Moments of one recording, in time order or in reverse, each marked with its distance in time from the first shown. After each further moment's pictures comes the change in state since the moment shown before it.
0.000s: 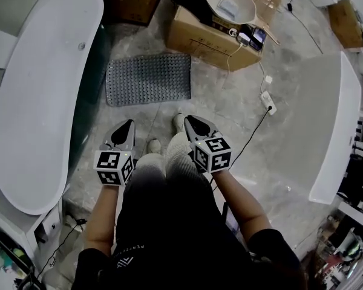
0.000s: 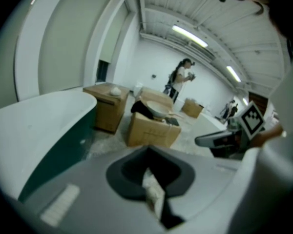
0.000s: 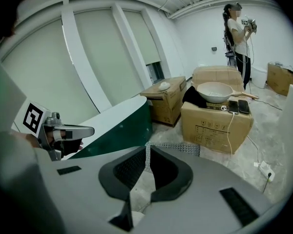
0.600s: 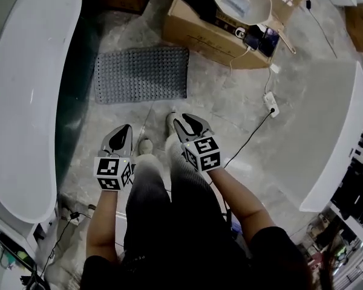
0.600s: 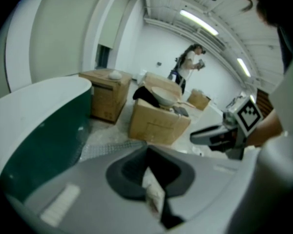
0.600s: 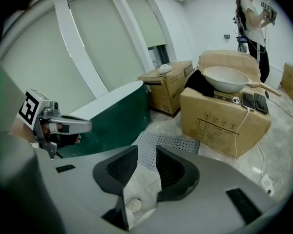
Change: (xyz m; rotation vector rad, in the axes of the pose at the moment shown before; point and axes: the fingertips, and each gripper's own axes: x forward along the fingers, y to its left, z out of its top) left arm 0.120 0.011 -0.018 -0.029 0.127 0.039; right arm 0.097 -0.089 -0.006 -0.077 0.165 0.062
